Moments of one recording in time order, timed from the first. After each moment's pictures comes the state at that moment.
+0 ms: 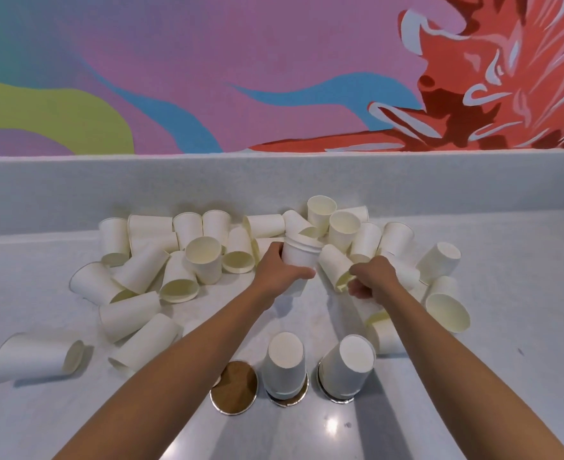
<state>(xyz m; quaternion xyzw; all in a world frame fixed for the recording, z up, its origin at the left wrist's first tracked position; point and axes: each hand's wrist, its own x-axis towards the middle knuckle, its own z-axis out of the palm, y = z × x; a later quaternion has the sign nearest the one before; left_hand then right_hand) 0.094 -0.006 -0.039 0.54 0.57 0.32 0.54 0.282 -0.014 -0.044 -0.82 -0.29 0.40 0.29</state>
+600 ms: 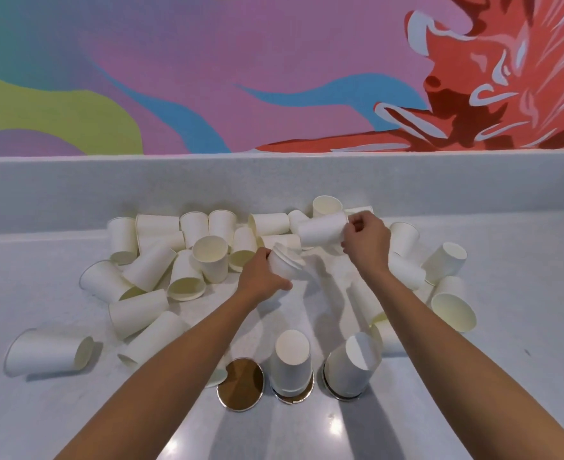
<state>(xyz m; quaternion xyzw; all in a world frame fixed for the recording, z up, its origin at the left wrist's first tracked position) 0.060 0.000 -0.055 0.62 0.63 0.23 0.40 0.246 0.002 -0.008 -0.74 -0.45 0.19 0.47</state>
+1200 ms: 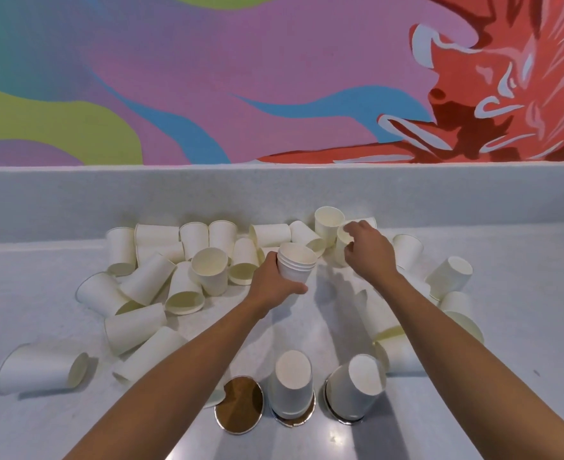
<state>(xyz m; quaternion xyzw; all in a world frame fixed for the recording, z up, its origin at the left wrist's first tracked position) 0.077 0.010 -0.048 0.59 0.60 0.29 0.46 0.274 0.031 -0.022 -0.73 -0.66 0.03 0.19</state>
